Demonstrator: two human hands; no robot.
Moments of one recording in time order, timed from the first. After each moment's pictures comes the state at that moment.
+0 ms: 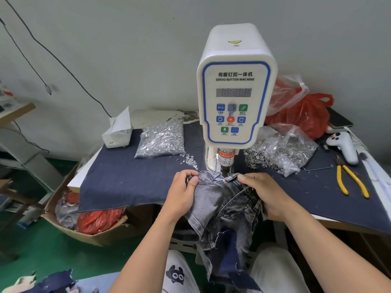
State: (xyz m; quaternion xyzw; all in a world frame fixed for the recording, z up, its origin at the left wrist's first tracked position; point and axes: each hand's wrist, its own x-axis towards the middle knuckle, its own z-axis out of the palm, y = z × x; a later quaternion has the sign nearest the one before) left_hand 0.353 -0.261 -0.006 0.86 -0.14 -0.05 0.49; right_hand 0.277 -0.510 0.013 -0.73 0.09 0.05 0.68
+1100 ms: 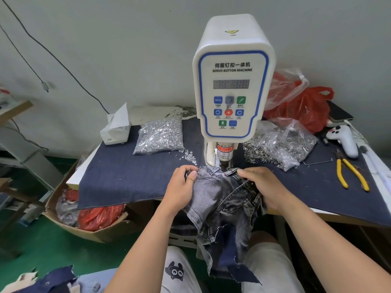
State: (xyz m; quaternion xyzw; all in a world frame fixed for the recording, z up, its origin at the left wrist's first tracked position) left_hand 0.355 -0.262 -0.004 0.86 -0.12 -0.07 0.50; right_hand 0.279 -0.507 0.012 -0.72 0.13 0.02 0.68
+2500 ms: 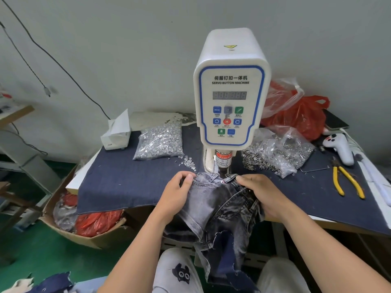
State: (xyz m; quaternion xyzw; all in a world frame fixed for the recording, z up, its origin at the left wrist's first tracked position) left_hand 0.347 -0.253 0.010 0.82 -0.09 -0.10 0.55; right_hand 0.271 -0.508 0.022 -0.73 0.11 0.07 0.67
